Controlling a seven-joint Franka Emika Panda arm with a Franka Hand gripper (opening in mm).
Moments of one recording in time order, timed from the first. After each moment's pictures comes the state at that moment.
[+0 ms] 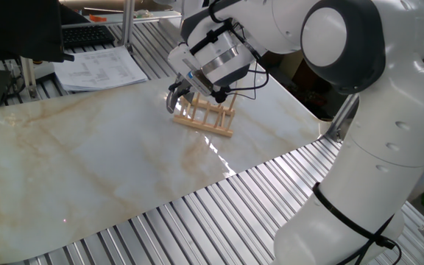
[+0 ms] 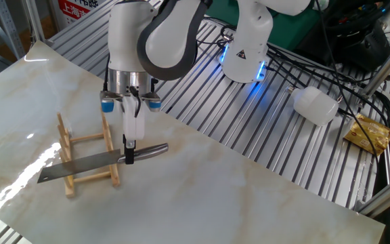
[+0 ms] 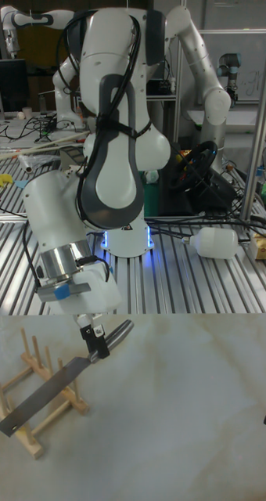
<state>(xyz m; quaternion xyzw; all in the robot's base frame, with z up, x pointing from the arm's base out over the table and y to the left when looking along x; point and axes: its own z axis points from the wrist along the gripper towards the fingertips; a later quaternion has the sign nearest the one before) 0.586 -0.062 0.189 0.36 0.88 0.24 0.17</state>
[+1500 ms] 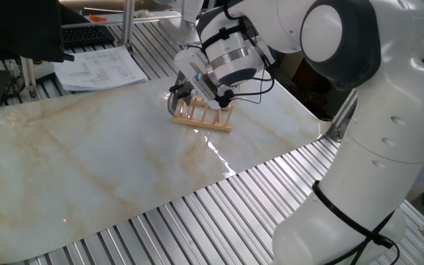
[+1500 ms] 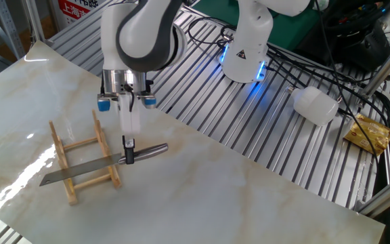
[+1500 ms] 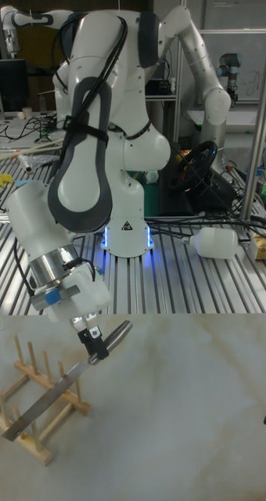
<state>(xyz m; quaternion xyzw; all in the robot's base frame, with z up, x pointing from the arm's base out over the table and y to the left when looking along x) 0.583 -0.068 0.179 0.35 0.87 0.31 0.17</state>
